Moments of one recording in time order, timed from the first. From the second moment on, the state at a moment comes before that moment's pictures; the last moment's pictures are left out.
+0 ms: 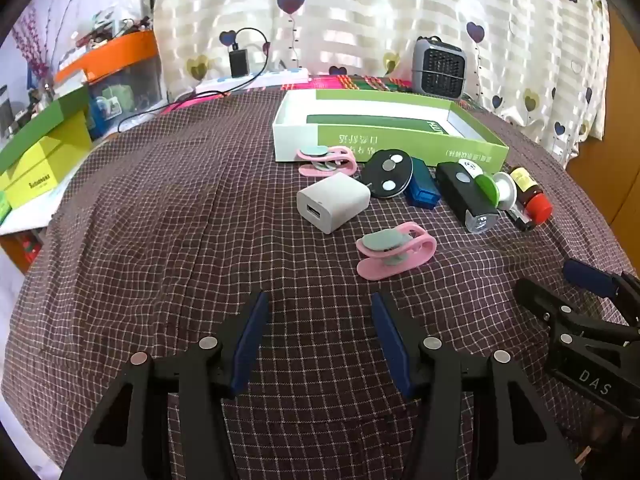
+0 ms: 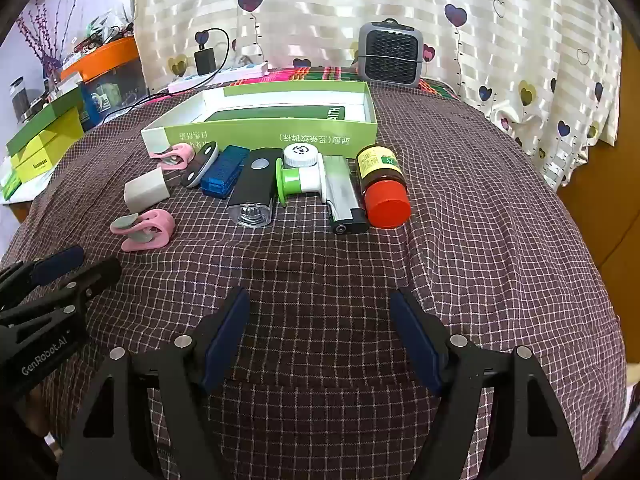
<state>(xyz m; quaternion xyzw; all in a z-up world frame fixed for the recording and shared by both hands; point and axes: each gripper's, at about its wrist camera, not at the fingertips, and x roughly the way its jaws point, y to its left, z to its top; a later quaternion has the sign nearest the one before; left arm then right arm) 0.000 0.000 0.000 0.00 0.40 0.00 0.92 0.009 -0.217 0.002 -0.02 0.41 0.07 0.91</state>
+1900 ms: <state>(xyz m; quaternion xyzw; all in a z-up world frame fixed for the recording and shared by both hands) 0.000 0.000 -0.001 0.00 0.40 0.00 0.92 0.009 -0.216 0.003 -0.02 0.41 0.07 0.91</state>
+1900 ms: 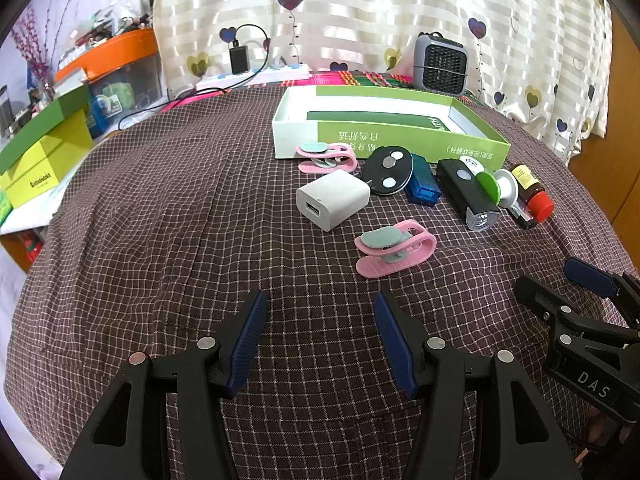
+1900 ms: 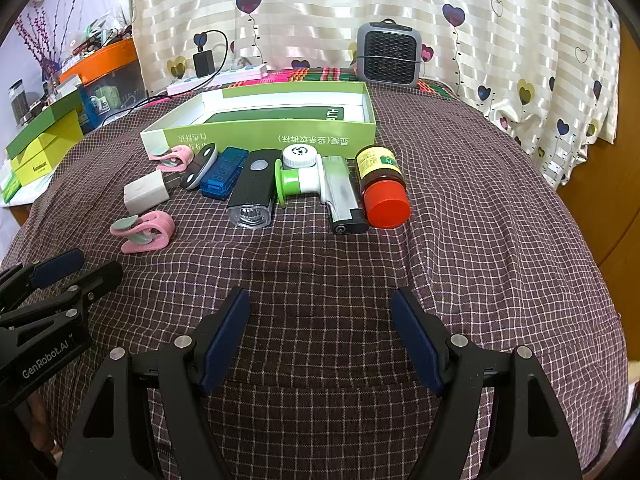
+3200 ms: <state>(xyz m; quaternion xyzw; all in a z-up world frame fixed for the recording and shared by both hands) 0.007 0.012 0.002 -0.01 0.41 -0.05 0.91 0.015 -0.224 0.003 -0.03 0.42 0.09 0.90</state>
